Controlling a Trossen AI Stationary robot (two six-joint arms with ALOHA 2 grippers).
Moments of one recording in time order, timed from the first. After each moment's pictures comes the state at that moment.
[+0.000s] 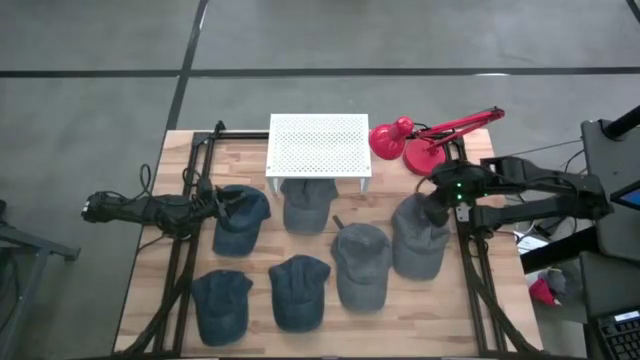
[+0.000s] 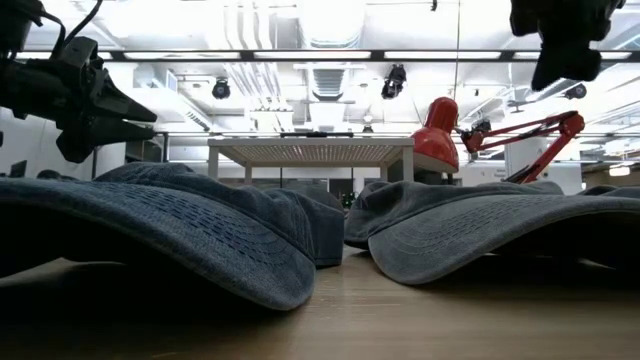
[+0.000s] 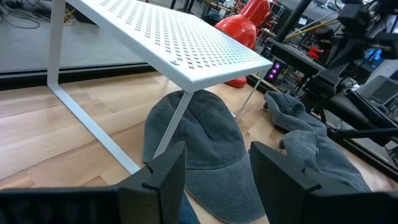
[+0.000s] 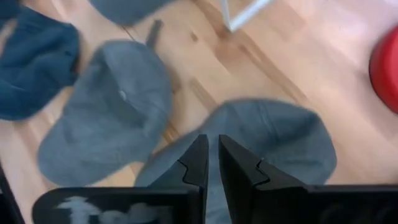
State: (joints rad) left arm -0.17 0.00 0.11 -0.35 -0.65 -0.58; right arm -0.09 0.82 0.95 -1.15 0.04 0.65
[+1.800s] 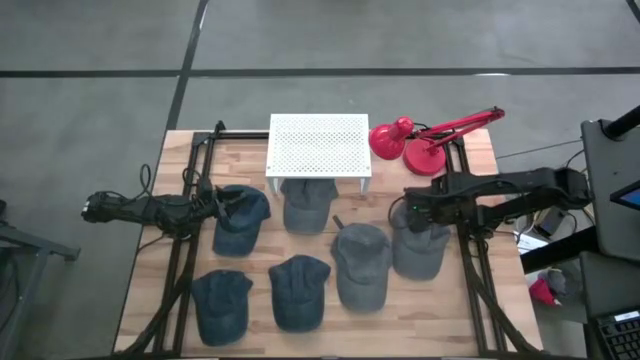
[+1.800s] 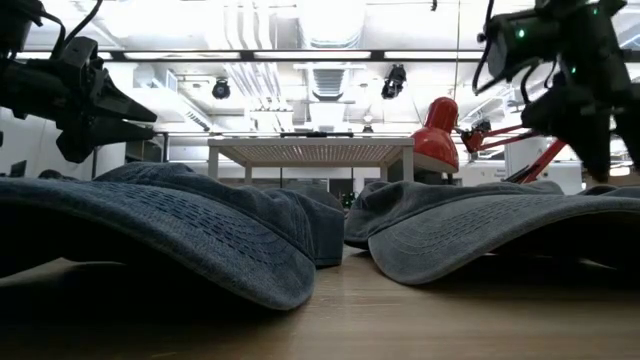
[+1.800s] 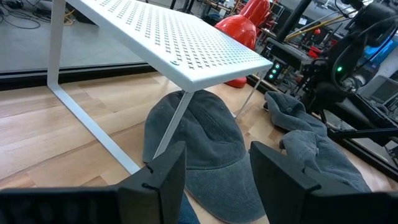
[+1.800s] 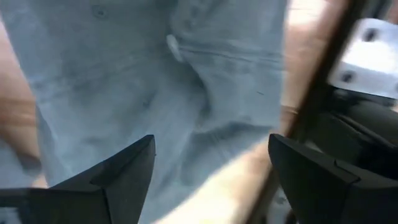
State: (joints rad) left arm -0.17 0.00 0.11 -0.35 -0.65 -0.58; right arm -0.09 1.16 0.74 -1.24 -0.09 1.30
